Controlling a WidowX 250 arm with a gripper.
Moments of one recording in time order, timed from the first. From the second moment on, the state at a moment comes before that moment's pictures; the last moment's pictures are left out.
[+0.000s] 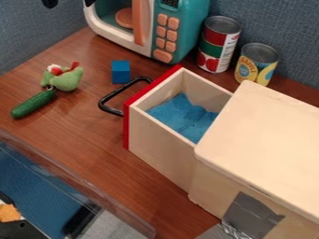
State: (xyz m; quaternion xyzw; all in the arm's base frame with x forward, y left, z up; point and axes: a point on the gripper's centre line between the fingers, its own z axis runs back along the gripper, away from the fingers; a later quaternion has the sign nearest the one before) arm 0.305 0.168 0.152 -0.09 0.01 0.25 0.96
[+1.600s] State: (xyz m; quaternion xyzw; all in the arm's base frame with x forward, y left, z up) arm 0.314 0.144 0.074 0.06 0.13 -0.51 0.85
